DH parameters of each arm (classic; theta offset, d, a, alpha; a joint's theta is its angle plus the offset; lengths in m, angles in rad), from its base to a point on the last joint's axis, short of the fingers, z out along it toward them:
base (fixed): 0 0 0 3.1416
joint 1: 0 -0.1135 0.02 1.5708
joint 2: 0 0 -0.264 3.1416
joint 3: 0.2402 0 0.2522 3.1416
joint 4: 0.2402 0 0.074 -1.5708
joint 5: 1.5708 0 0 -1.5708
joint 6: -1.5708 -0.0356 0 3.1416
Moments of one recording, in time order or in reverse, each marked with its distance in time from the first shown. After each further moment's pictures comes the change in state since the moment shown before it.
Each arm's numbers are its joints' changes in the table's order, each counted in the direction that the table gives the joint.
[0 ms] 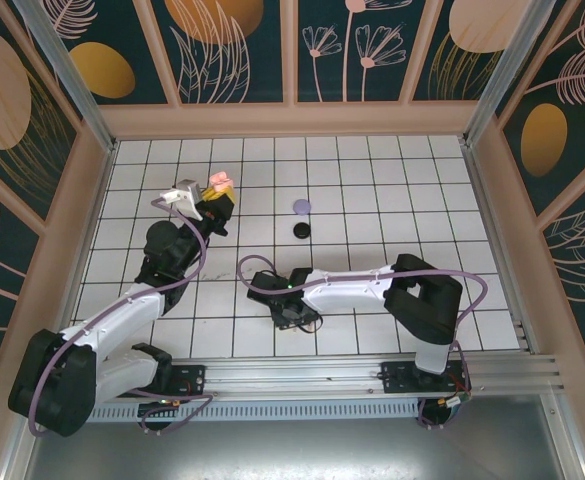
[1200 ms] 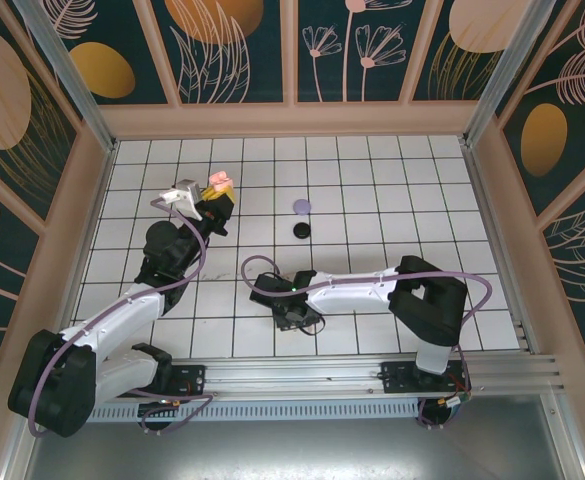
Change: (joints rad) left arm 0.000 0.000 0.000 -0.008 0.001 0.000; right arm -0.008 -0.029 -0.044 -0.039 0.006 -0.042
